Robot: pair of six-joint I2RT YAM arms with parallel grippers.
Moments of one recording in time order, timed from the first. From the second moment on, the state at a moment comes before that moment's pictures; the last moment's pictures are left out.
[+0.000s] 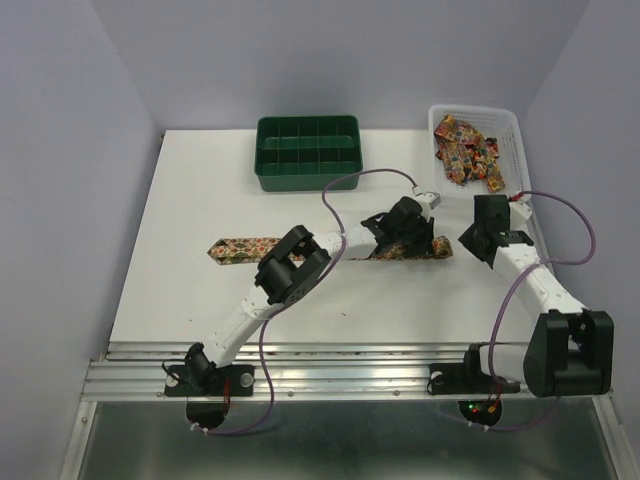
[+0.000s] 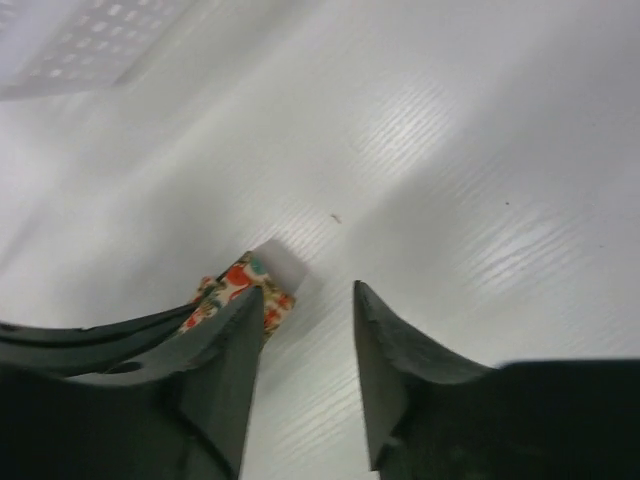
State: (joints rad) left arm -0.95 2.49 1.89 0.09 0.27 -0.56; right arm 0.02 1.19 0.78 -0.43 0.38 0.73
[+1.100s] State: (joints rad) left arm -0.93 2.40 1.81 0.06 0.20 -0.54; right arm 0.01 1.32 0.75 -0.30 -0.04 0.65
